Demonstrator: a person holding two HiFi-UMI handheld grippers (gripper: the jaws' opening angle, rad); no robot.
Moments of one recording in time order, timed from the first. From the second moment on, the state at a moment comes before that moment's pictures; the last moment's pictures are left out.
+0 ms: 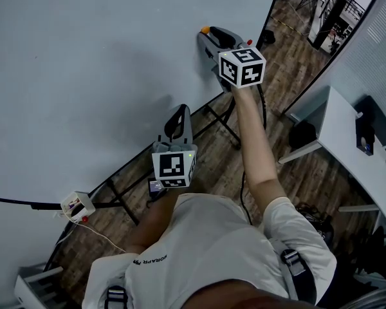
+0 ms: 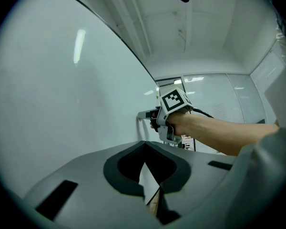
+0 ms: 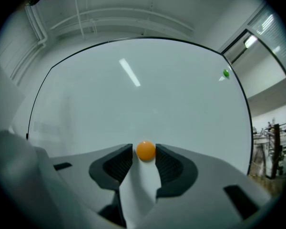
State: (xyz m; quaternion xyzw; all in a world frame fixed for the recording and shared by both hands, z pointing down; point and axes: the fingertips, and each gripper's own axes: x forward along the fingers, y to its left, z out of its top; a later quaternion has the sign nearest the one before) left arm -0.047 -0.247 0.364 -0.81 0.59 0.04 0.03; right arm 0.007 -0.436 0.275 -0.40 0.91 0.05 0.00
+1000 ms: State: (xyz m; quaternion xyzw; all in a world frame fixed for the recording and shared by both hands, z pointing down) left arm -0.050 -0.251 0.357 -0.81 0.58 0.05 0.02; right arm 0.008 -0.444 0.275 -0.43 0.90 0.03 -0.01
